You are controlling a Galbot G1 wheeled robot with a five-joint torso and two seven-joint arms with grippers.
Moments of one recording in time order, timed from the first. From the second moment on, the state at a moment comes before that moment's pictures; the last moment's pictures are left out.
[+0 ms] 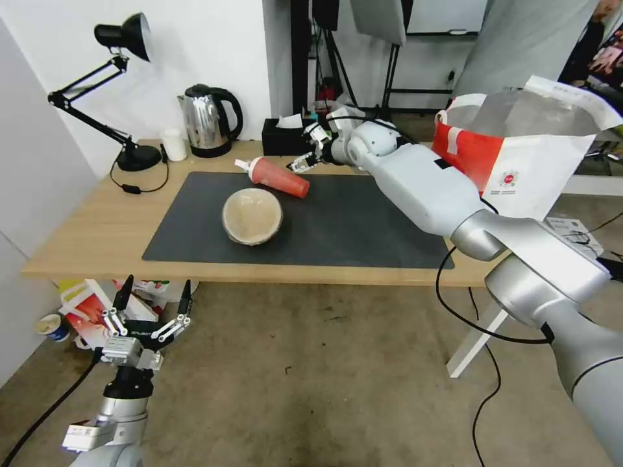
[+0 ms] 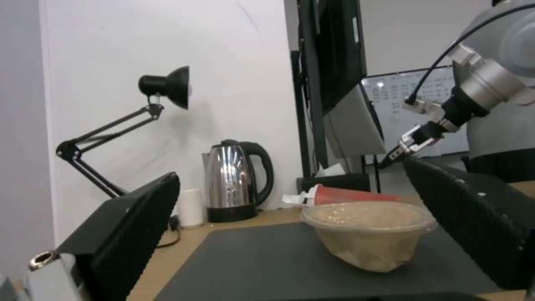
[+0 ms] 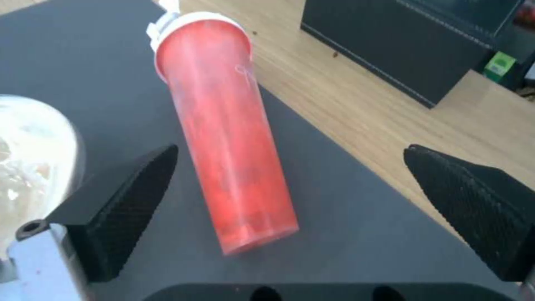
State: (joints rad) left arm 1.70 -1.41 -0.76 -1.97 -0.35 -0.63 0.28; right arm 0.16 1.37 -0.48 0.79 0.71 -0.58 -0.32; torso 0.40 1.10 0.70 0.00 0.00
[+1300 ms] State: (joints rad) left arm 1.70 -1.41 -0.76 -1.97 -0.35 -0.63 0.28; right arm 0.12 1.45 -0.45 0.70 0.60 -0.54 -0.38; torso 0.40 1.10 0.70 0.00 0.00
